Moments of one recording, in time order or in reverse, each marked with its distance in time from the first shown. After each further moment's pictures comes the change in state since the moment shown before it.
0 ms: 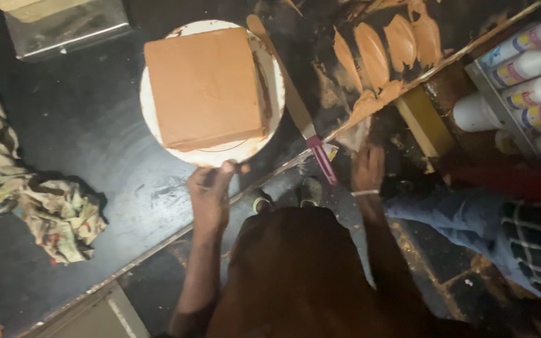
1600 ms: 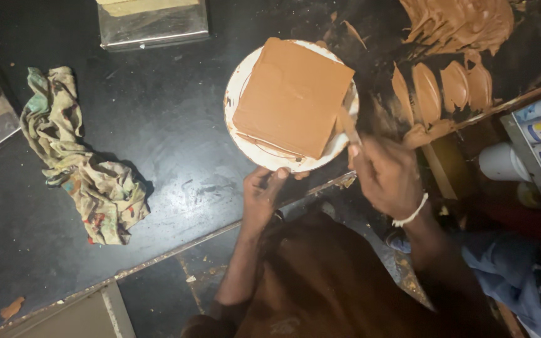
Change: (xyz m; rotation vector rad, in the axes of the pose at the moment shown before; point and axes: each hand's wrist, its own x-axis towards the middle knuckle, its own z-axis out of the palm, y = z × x) left_hand 0.009 -0.007 -0.027 -0.021 -0.093 0.043; right_hand 0.166 -0.201 -0.175 0.573 -0.294 -0.343
